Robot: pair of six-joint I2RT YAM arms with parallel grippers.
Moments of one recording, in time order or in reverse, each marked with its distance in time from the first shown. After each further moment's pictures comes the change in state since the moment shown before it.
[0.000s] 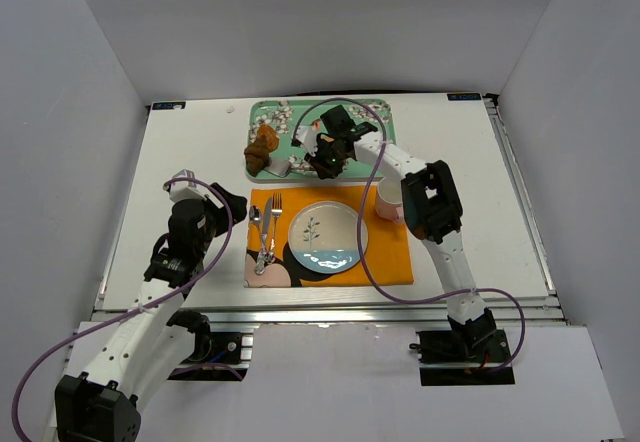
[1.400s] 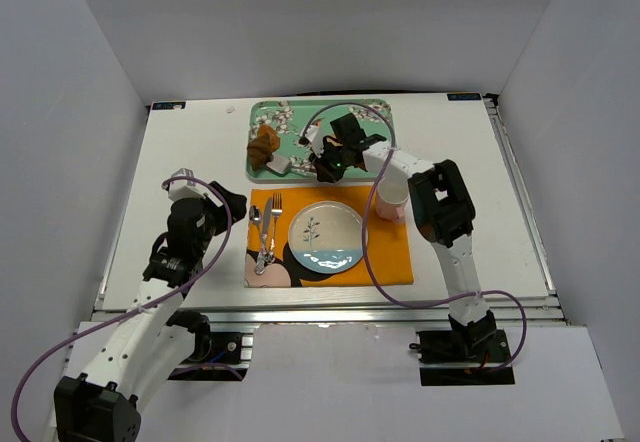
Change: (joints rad) left arm 0.000 -0.003 0.017 -0.013 0.000 -0.008; right arm -0.024 -0.100 -0.253 0.282 -0.072 0.158
